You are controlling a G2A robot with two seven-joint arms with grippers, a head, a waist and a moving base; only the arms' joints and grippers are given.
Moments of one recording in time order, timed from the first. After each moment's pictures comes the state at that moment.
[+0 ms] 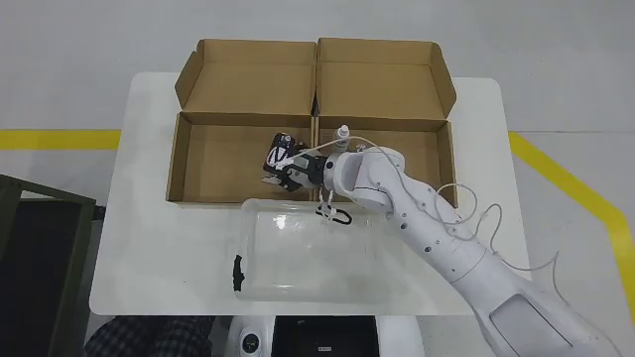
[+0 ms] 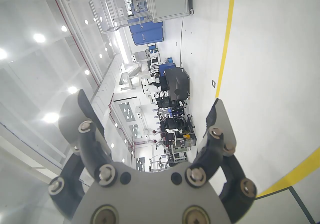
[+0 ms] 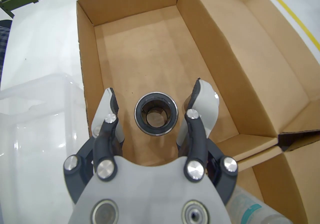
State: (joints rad) left arm -0.01 -0.37 -0.75 -1.25 2.03 -0.40 0.22; right arm -0.75 -1.38 0.73 -1.39 -1.15 -0.54 0.41
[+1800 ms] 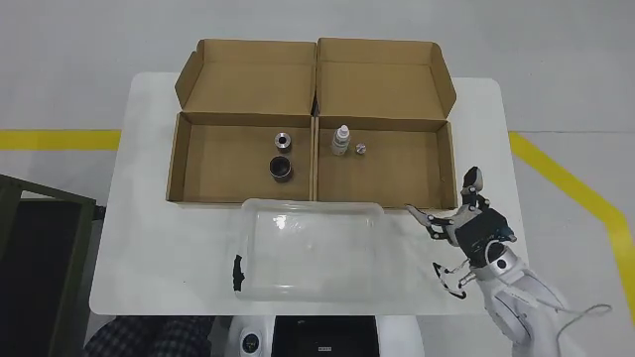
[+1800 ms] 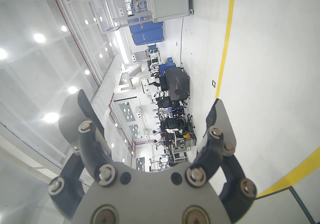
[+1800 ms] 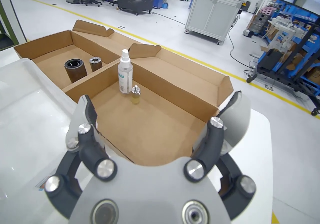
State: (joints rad) left arm -0.01 -0.37 -0.75 -1.25 2.03 -0.40 0.22; right arm -1.85 -1.19 1.61 -2.03 -1.48 -0.37 -0.31
